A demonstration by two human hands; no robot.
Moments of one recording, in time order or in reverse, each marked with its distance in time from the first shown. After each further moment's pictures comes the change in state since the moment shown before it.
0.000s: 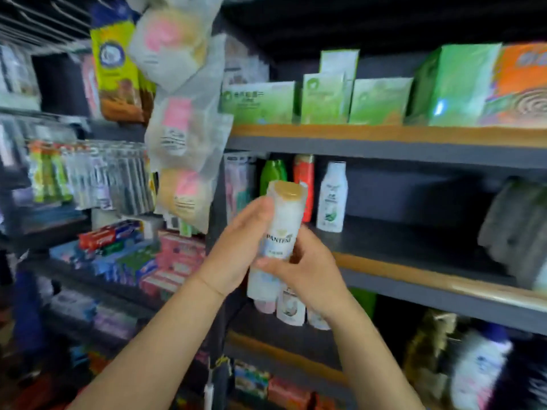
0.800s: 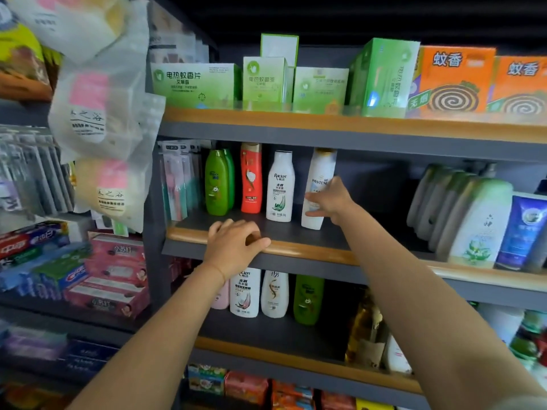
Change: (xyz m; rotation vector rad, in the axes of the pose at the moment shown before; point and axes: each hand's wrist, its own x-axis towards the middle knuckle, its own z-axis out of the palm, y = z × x) left_hand 0.068 -0.100 0.033 1.183 -0.069 0.228; right_hand 0.117 0.063 -0.174 -0.070 0.492 0.474
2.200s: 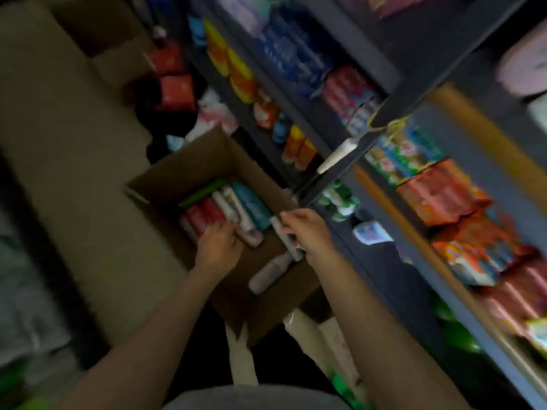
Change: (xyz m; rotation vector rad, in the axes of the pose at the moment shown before) left_hand -0.532 -0.217 0.139 -0.047 -0.487 -1.245; right_hand -0.330 0.424 0.324 -0.346 -0.819 0.789
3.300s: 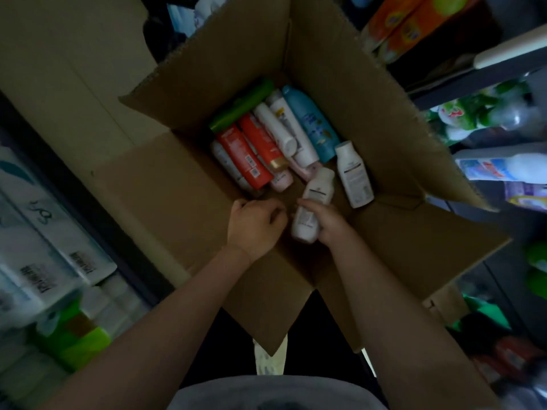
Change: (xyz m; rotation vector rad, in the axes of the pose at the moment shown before) left_hand 0.030 -0.124 0.069 -0.028 -0.195 0.085; right_hand 0.133 0.193 0.141 0.352 0.005 0.541
